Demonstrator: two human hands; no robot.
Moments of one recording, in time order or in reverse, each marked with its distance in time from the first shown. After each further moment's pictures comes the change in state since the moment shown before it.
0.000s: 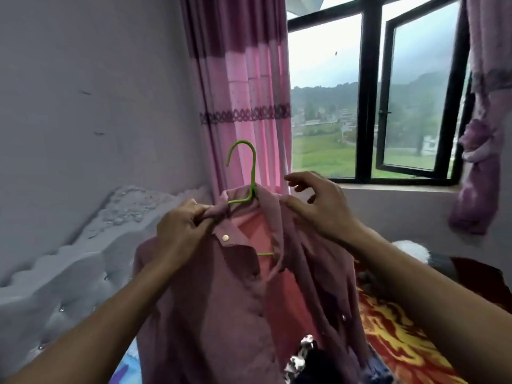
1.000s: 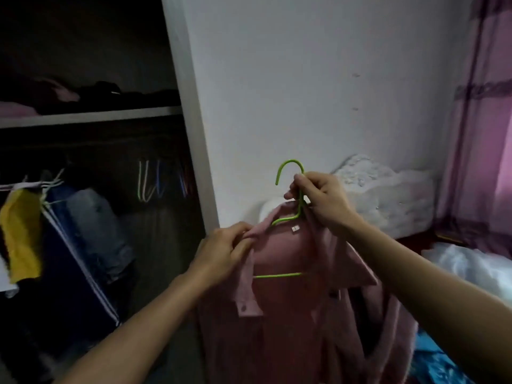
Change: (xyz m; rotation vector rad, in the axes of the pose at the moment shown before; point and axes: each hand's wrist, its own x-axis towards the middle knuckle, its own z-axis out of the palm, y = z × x) left_hand -0.361 0.007 -0.447 0.430 -0.069 -0.518; right_hand -0.162 -0.455 0.161 1.097 -0.631 -0.008
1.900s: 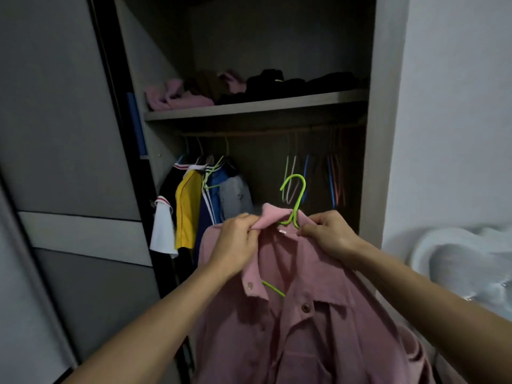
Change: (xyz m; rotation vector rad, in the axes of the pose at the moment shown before) left_hand -0.013 -0.245 -0.130 0.326 0.355 -0.422; right_hand 0.118 0.077 0.323 -0.016 -0.625 0.203
